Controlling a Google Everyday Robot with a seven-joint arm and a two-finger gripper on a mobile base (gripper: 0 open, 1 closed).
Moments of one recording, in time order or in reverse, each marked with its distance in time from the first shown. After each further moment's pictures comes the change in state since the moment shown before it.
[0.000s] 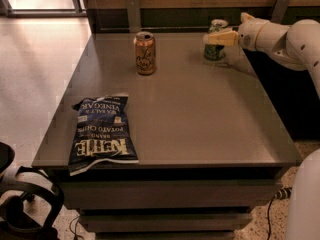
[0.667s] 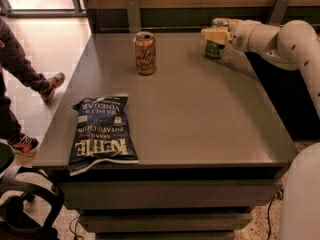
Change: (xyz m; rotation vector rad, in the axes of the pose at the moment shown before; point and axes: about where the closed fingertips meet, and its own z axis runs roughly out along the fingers) arm 0.007 0.011 0.018 -0.024 0.010 0.026
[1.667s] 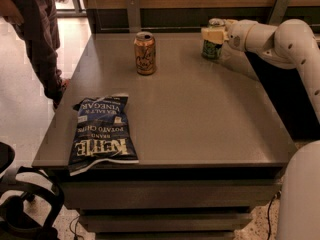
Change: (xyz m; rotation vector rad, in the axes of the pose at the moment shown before) arm -0.003 0.009 0.006 -0.019 0.006 -0.004
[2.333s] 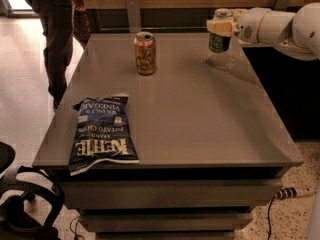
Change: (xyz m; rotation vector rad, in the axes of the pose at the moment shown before) arm -0.047 0.026 -0.044 -0.019 0.019 -0.051
